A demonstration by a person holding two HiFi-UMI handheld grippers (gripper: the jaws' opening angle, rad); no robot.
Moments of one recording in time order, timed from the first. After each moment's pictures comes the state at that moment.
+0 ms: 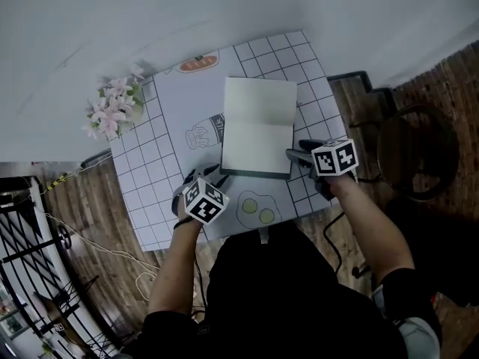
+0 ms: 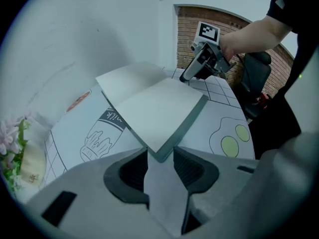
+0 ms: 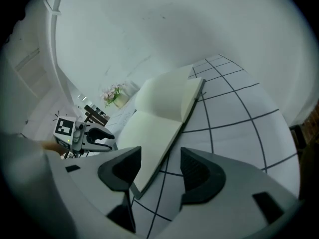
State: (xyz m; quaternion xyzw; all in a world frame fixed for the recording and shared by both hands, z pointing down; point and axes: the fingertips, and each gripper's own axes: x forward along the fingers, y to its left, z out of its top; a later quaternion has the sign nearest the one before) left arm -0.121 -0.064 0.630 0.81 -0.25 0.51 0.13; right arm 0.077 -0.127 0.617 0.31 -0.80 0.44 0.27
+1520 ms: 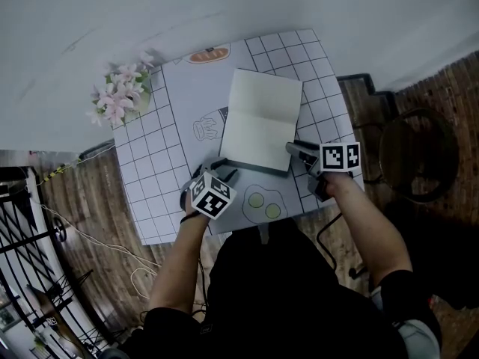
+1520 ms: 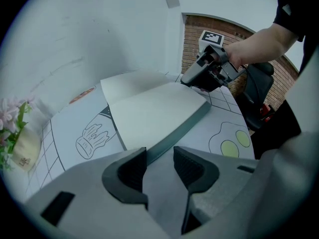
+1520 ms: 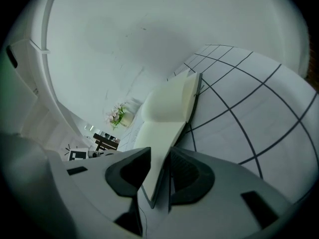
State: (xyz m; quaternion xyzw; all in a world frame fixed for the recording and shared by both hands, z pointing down) left arm -0.122 -0.060 0.637 0.83 -0.27 0.46 0.16; right arm 0.041 -0.124 0.604 0.32 -0.76 0.54 0.14
